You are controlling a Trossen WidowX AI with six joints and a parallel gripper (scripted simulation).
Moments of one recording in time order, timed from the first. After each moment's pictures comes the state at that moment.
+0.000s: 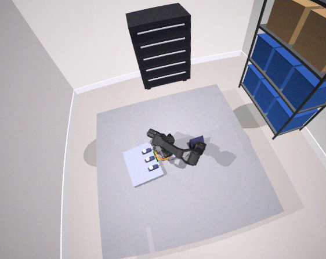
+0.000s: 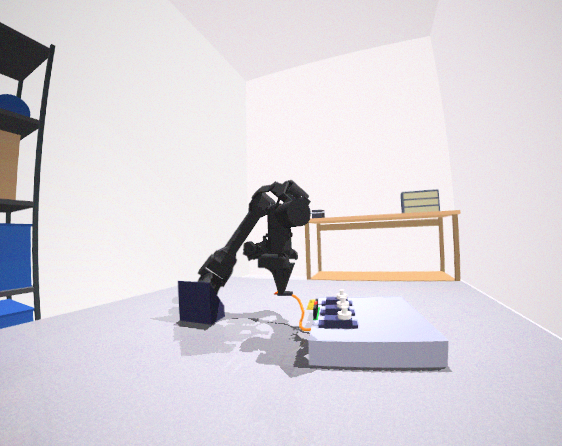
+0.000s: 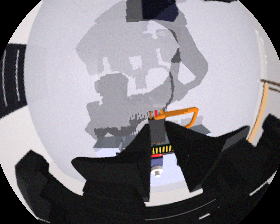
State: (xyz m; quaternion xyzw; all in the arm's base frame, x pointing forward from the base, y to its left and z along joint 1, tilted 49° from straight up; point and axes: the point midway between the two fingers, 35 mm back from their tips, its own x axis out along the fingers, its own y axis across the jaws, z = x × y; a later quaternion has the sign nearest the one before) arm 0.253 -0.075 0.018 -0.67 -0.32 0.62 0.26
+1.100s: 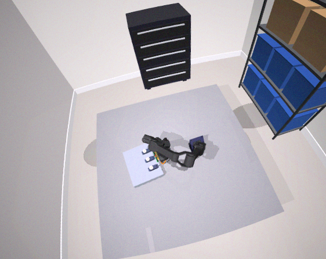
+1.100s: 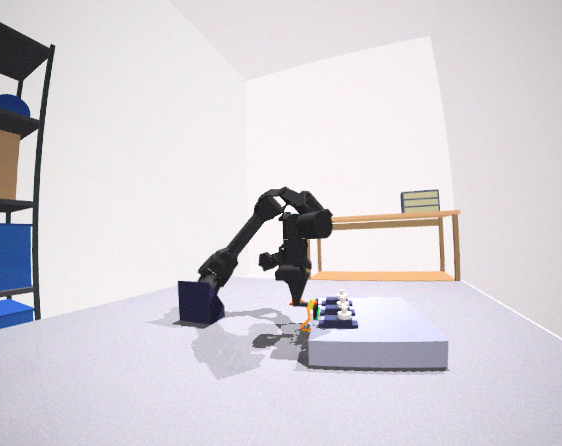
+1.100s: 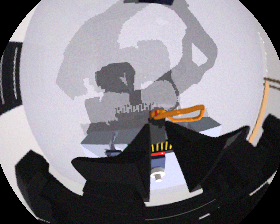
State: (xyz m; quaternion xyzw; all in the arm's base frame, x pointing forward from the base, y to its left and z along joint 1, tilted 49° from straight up) arm 0.290 -0.051 0.006 -0.67 -0.32 0.62 0.26
